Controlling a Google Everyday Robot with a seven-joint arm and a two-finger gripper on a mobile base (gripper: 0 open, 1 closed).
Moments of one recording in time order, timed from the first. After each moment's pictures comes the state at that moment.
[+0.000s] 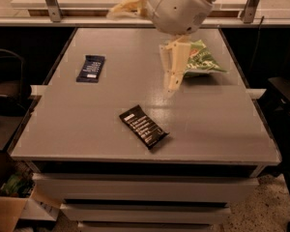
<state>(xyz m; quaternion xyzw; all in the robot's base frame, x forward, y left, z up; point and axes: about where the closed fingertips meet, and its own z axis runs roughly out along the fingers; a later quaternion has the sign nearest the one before) 0.471 0.011 1.007 -0.87 0.38 0.11 0.29</state>
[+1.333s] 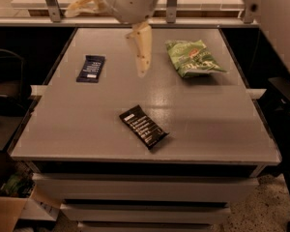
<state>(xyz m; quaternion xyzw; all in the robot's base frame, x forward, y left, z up) 0.516 0.073 1.001 -0.94 0.23 0.05 0.25</state>
